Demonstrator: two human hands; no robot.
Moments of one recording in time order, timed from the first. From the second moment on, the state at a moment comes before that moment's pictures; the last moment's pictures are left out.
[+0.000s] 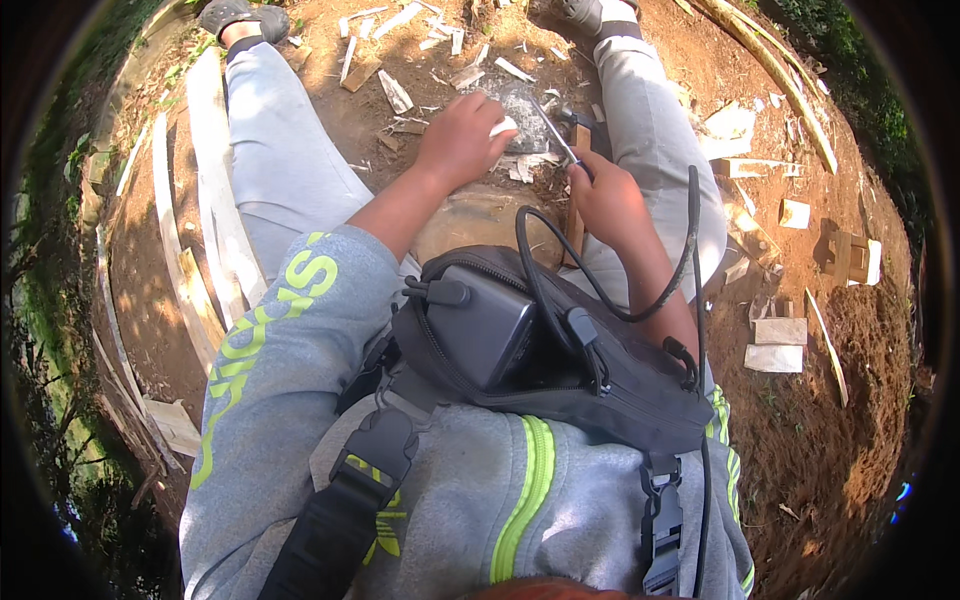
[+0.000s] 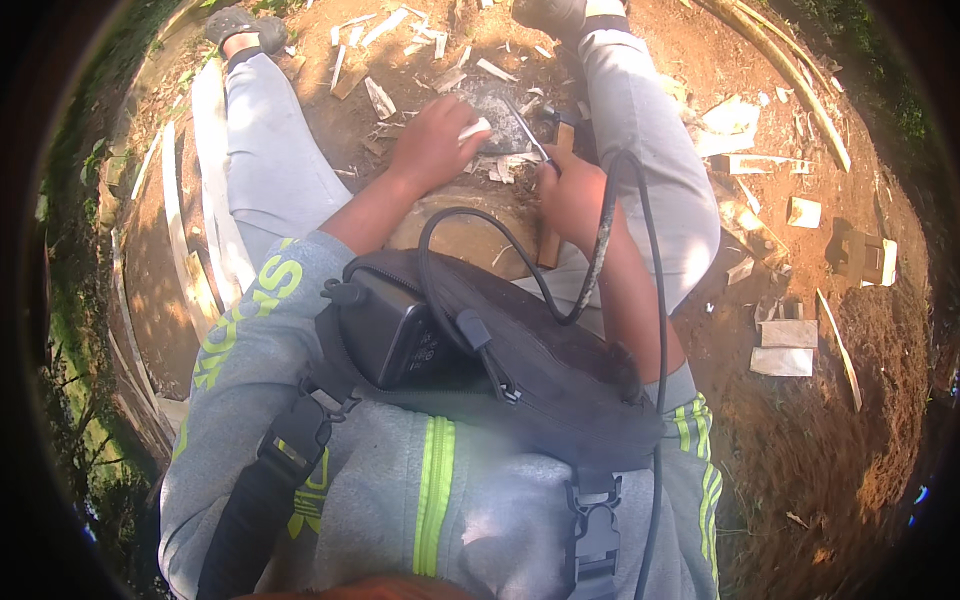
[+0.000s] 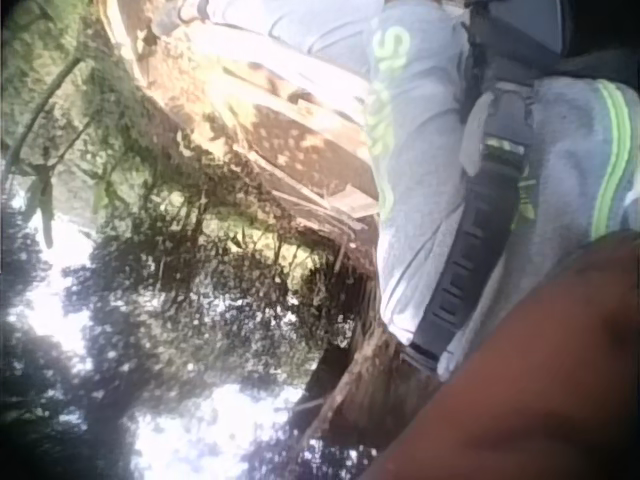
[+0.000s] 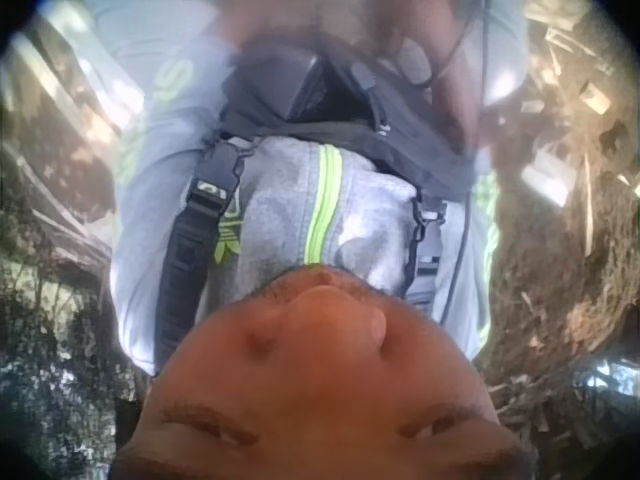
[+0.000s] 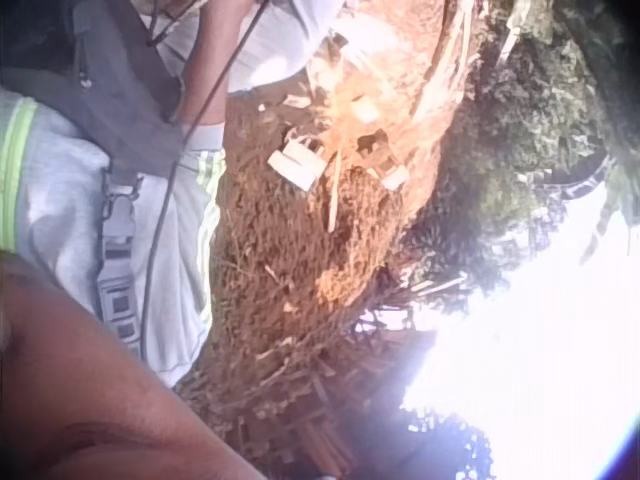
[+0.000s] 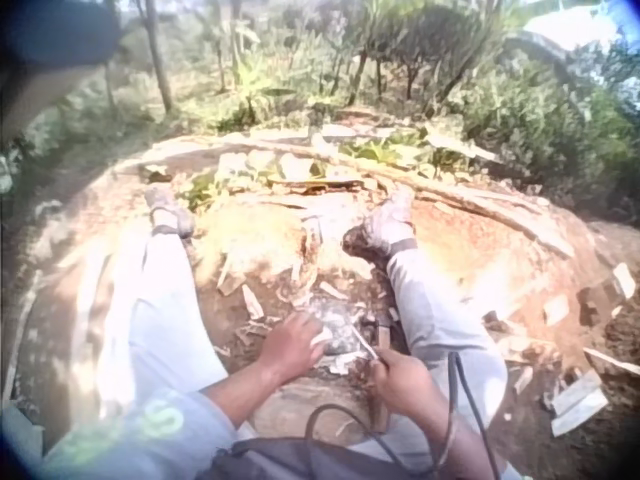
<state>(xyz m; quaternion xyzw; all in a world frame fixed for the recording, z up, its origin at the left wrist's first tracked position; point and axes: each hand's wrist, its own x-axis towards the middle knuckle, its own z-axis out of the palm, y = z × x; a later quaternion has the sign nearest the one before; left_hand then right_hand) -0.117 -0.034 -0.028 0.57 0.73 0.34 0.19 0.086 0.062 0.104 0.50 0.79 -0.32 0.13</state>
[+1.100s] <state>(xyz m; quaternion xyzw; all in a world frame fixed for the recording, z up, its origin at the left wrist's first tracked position) -0.113 -0.019 -0.014 0.60 0.75 0.20 0.20 0.086 0.091 0.061 0.47 0.74 -0.49 0.06</state>
